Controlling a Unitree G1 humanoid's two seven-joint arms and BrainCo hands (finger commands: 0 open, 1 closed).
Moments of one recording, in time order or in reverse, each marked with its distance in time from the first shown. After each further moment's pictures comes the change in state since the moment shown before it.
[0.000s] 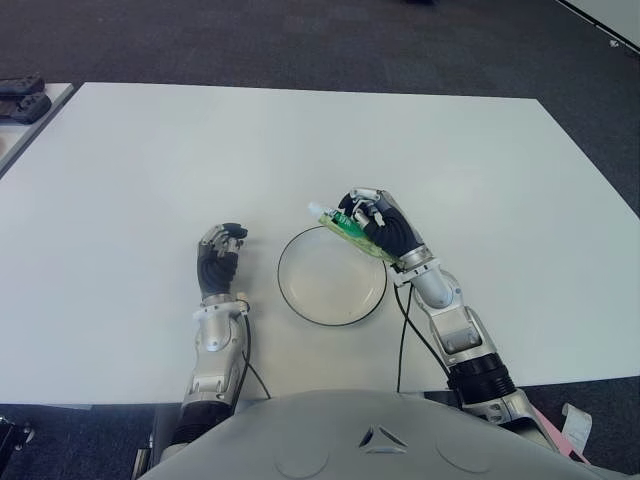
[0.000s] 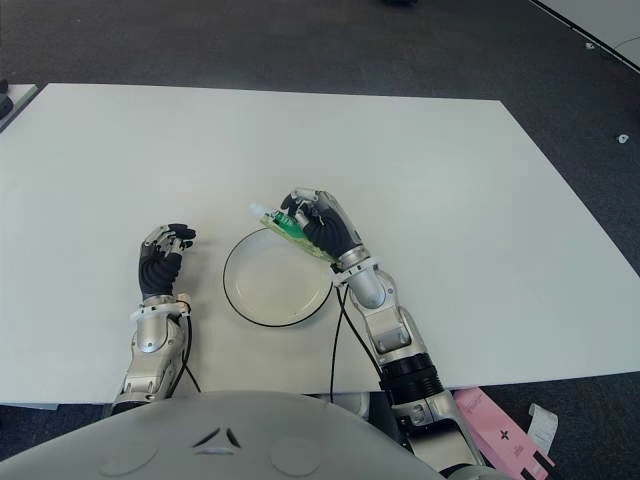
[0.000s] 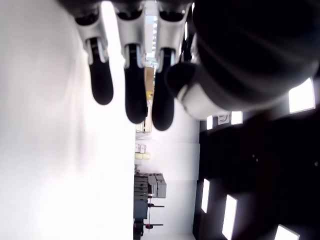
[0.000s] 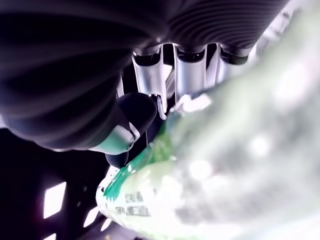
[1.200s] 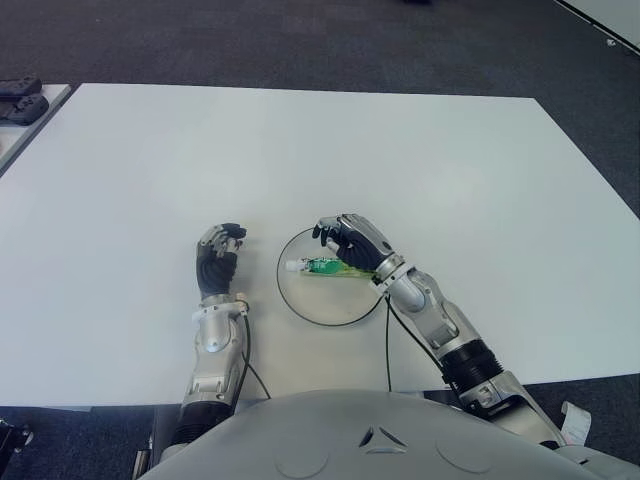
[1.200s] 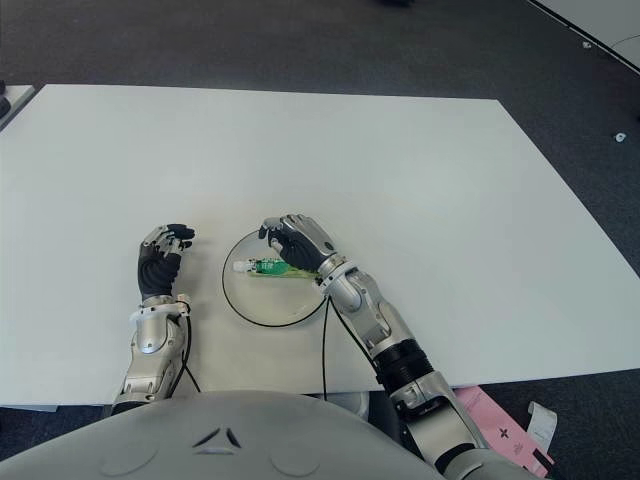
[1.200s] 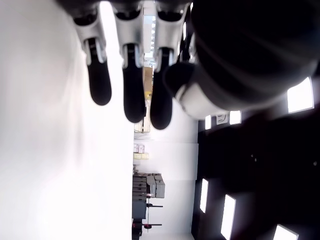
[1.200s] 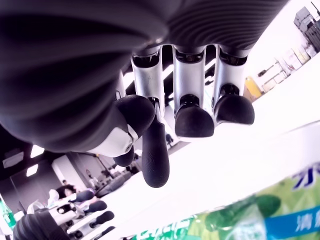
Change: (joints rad) left arm 0.006 0.000 -0.003 0.003 0.002 -0.014 0.005; right arm -0.085 -0.030 0.146 0.199 -0.239 -0.073 -0.057
